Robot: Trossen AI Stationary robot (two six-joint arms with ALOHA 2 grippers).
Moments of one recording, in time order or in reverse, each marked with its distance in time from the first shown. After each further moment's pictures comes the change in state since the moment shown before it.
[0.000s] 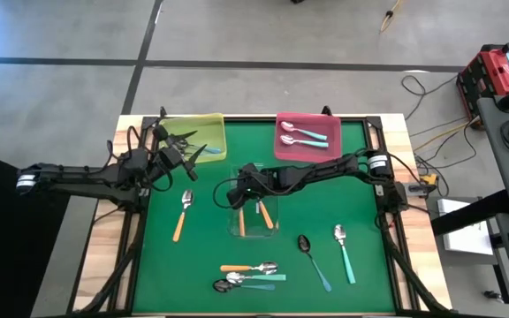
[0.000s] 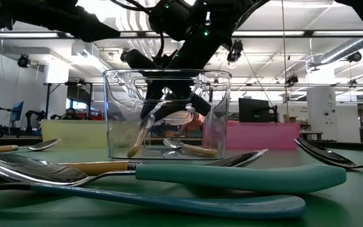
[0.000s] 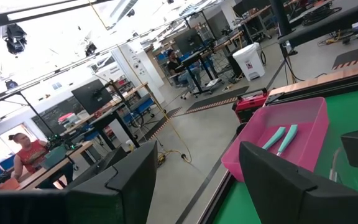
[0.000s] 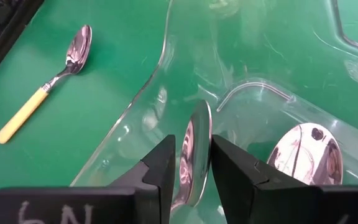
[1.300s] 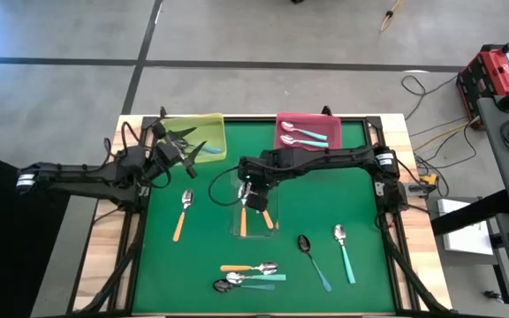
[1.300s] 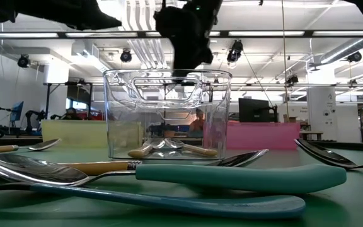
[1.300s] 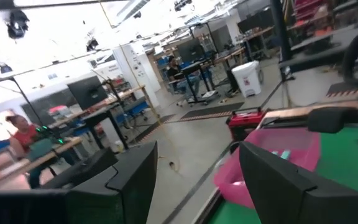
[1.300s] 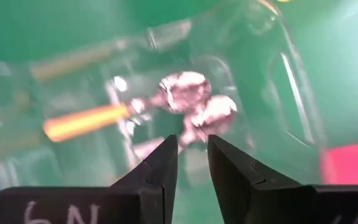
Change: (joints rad) left arm -0.012 0.013 0.062 -0.009 0.002 -0.110; right arm -0.015 -0.051 0.383 -0.746 -0.089 -0.674
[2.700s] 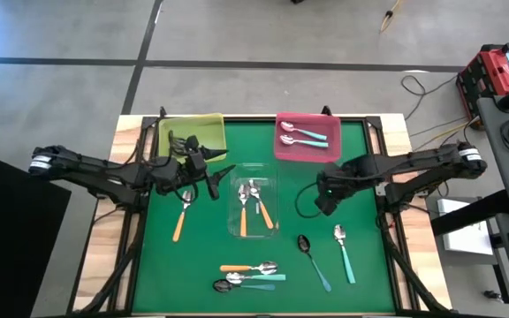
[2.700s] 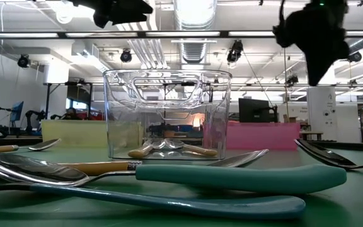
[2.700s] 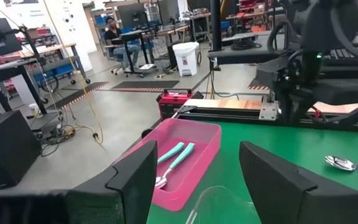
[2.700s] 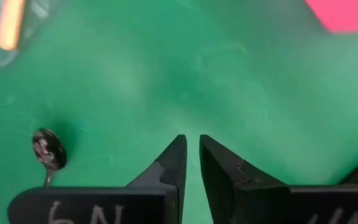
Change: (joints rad) left arm -0.194 0.362 0.253 -0.122 0.002 -0.363; right arm 0.121 -0.762 -0.859 -0.135 -0.013 0.705
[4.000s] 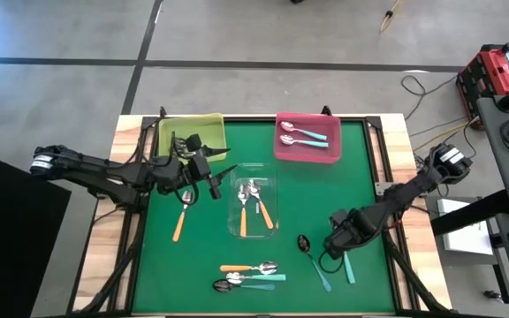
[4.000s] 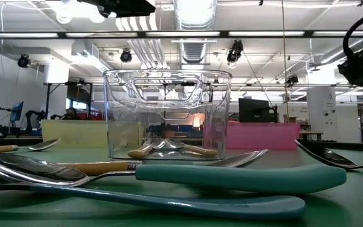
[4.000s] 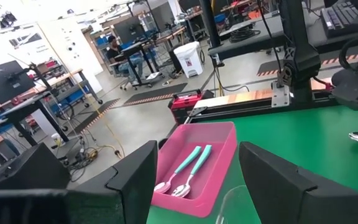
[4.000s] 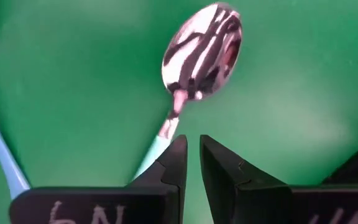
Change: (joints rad) left arm -0.003 0.021 0.032 -0.003 -0.001 0.220; right arm 0.475 0.191 -0.202 0.242 -0.241 0.695
